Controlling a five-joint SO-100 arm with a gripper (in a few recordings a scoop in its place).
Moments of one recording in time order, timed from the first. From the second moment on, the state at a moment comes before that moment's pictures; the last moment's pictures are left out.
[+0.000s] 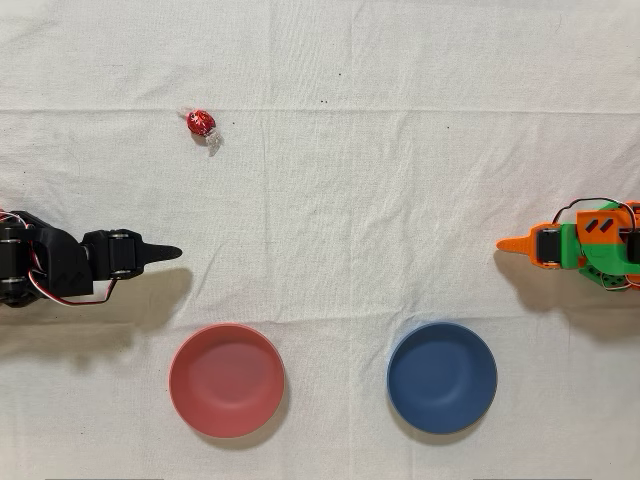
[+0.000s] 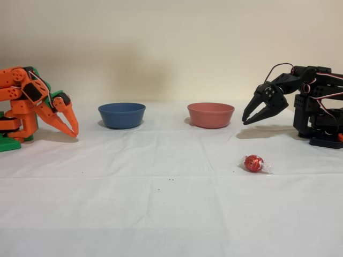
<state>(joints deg) 1.7 183.7 174.4 50.1 -2.2</state>
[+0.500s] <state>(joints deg) 1.7 183.7 173.9 50.8 -1.6</state>
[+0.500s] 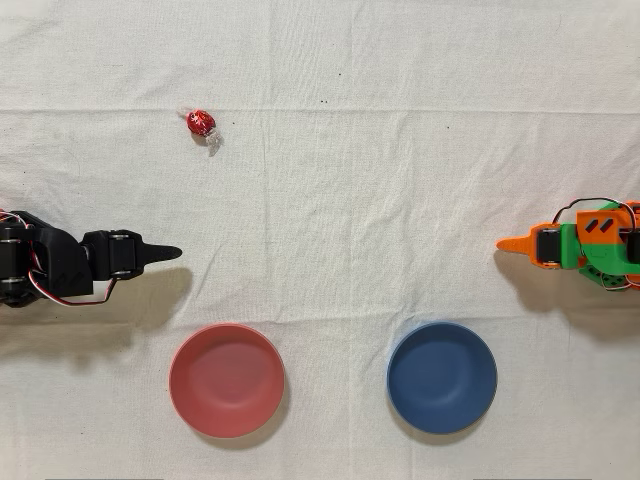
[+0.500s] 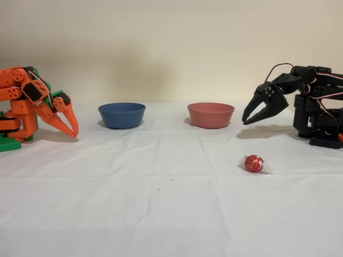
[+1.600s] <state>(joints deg) -23.7 136.2 118.3 62.6 -2.5</state>
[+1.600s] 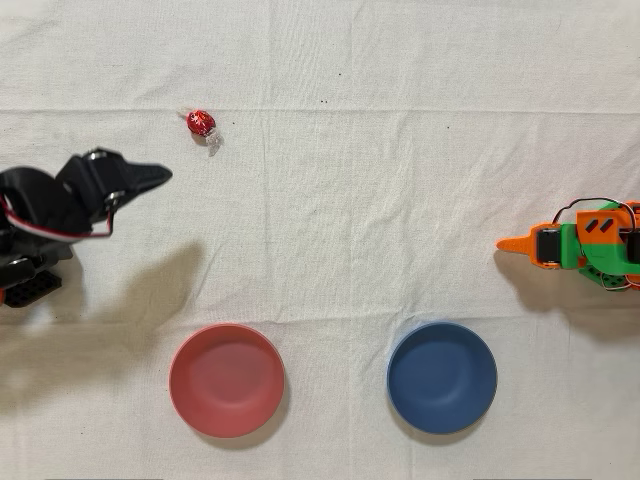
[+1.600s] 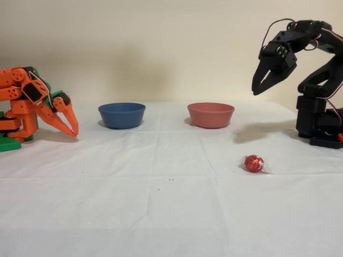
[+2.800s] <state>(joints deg) -38.8 98.3 100.6 65.7 -17.8</state>
